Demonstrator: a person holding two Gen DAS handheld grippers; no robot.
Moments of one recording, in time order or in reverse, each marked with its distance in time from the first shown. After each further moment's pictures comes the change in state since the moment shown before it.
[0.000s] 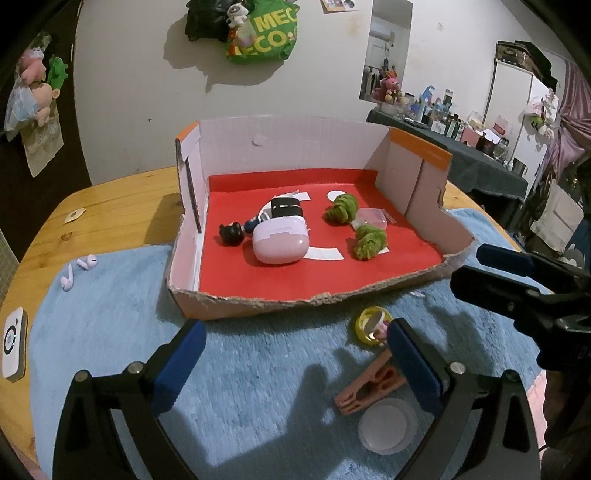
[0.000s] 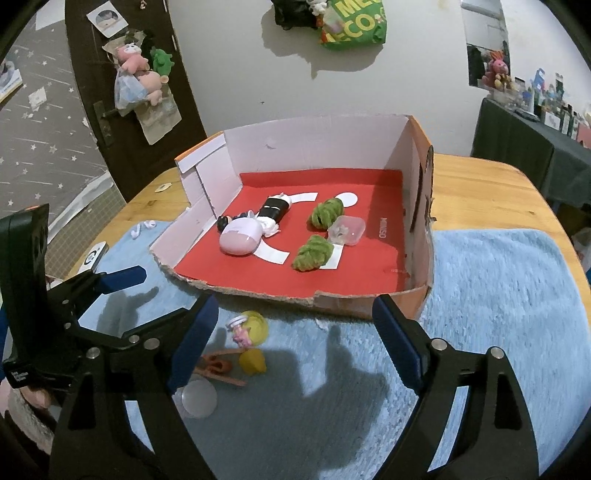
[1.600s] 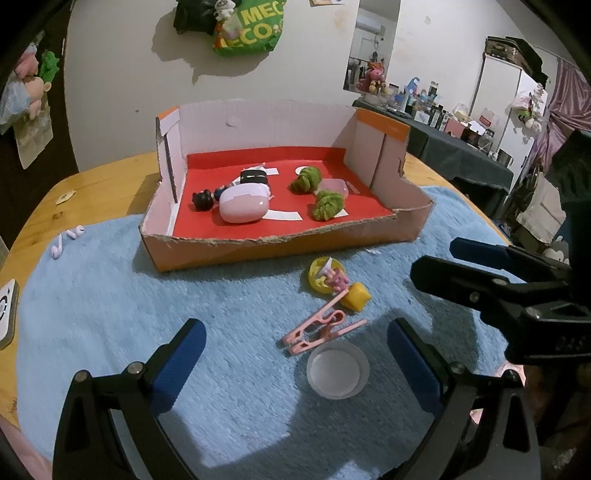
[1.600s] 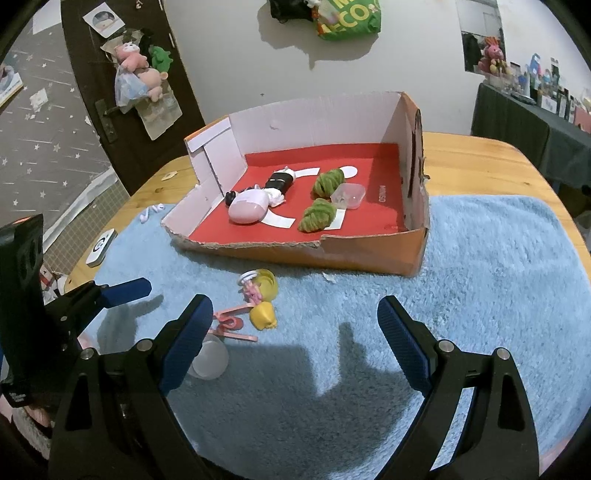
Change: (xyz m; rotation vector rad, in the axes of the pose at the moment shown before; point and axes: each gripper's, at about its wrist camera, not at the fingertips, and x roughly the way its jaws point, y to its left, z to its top) left arm -0.021 -0.027 -0.034 0.007 0.036 -0.057; right arm -0.015 0.002 -0.028 0.031 0.032 0.016
